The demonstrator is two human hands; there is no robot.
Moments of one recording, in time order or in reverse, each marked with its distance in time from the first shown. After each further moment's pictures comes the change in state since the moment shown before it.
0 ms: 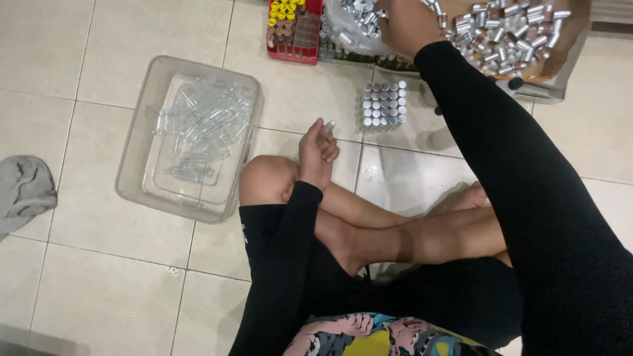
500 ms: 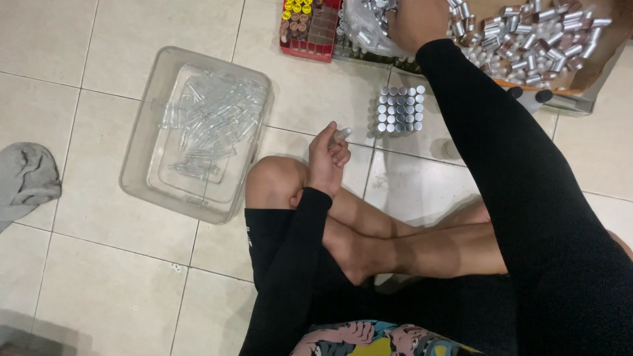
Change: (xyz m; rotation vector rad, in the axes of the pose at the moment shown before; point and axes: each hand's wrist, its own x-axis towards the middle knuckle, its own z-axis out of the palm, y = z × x) left_hand 0.005 0.001 0.004 -0.052 0.045 0.014; right_hand 0.037 0.046 0.073 -0.448 0.191 0.033
